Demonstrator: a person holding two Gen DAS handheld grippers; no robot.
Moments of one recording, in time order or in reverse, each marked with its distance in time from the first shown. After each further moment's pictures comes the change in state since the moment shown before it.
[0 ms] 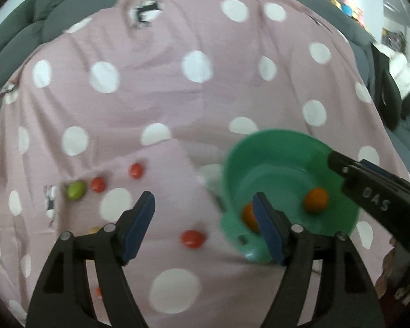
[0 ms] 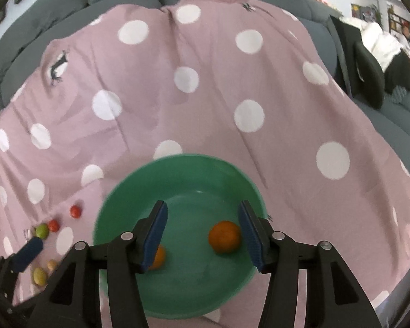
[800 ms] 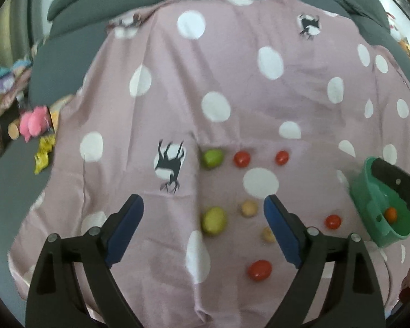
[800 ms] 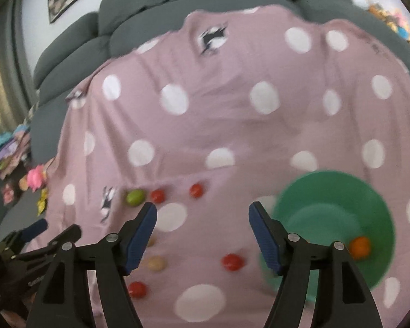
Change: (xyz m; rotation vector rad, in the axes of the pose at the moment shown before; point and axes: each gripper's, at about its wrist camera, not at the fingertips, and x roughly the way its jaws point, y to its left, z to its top) left arm -0.040 0.201 -0.063 -0.305 0.017 0.213; right arm -0.018 0.160 -0.038 -0.306 0.041 0.406
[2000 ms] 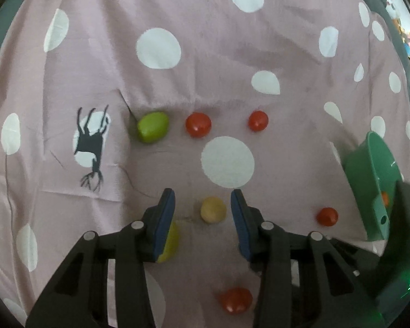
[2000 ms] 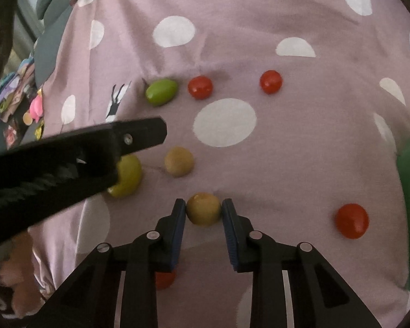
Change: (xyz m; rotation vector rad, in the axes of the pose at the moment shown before) left arm 0.103 -0.041 0.016 0.066 0.286 -0.219; right arm 0.117 0.036 -0.059 -0.052 0.391 0.093
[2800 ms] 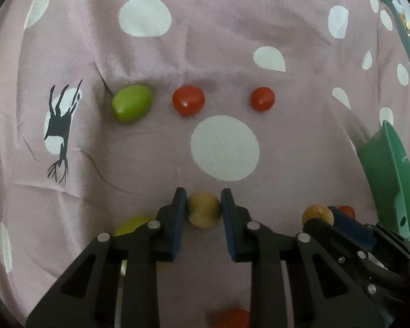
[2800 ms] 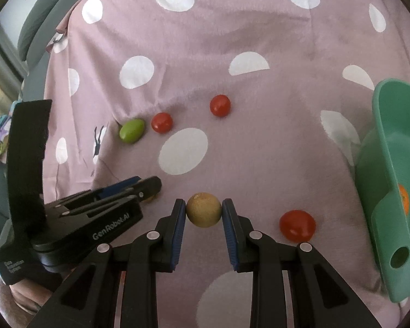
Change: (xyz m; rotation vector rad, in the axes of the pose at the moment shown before) left arm 0.040 -0.008 -0.006 -0.002 0.050 -0.006; right arm -0.027 -0.035 0.006 0.135 -0.073 -0.004
